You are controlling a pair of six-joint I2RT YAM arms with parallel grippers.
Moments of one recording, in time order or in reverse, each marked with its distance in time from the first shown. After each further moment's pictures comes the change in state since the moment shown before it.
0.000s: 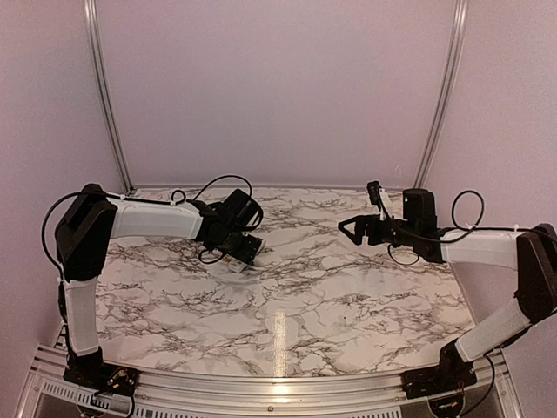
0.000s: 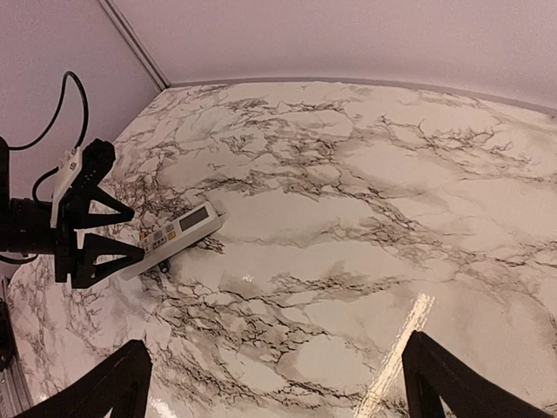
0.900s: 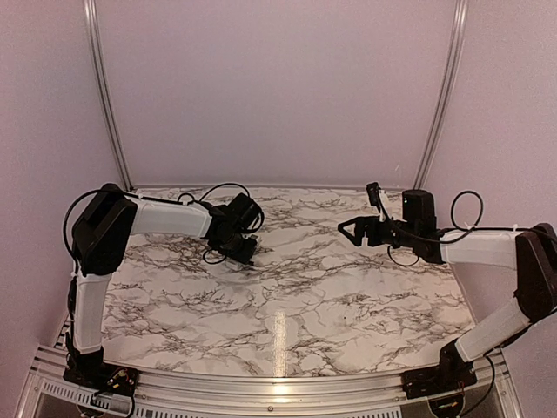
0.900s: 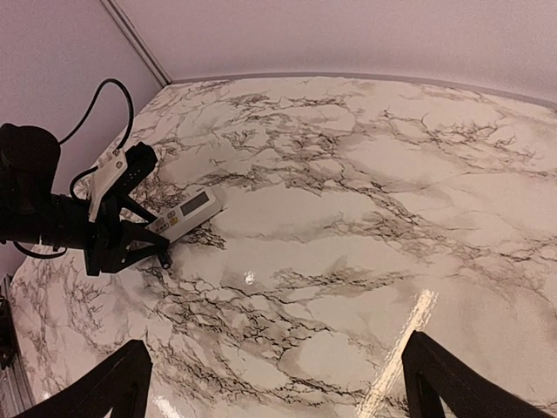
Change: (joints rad) left arm 0.043 0.141 0.106 -0.048 0.037 -0.044; right arm 0.000 0.003 -0.006 0.002 -0.008 0.003
